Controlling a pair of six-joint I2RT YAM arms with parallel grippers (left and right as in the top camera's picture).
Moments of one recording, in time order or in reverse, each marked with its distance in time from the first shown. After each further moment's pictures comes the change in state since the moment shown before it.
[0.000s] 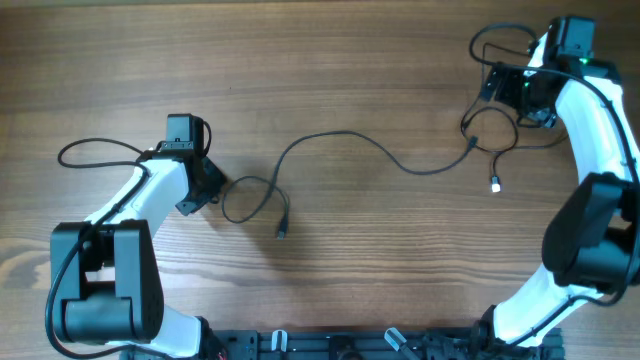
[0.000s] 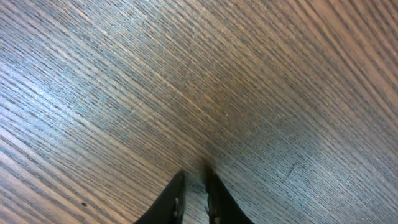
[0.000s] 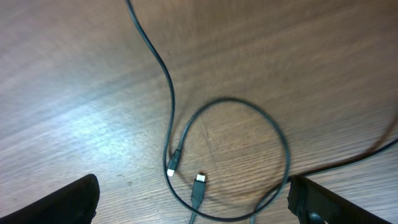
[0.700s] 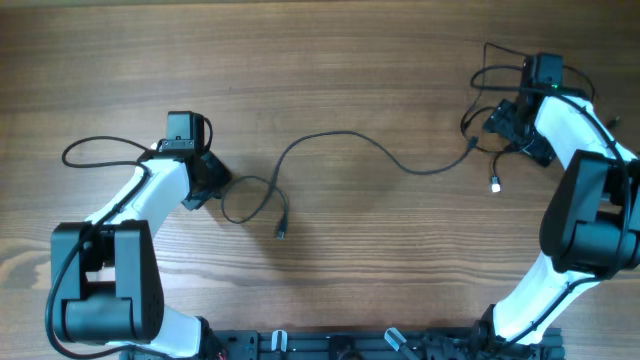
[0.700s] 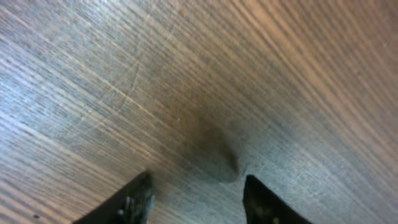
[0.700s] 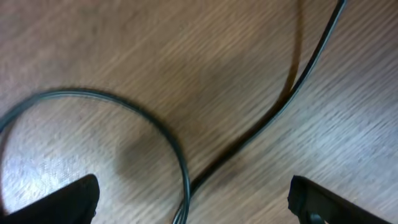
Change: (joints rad) left arm -0.002 -0.001 0.002 0.055 0.060 -0.008; right arm 0.000 0.072 -0.195 0.145 0.367 0.230
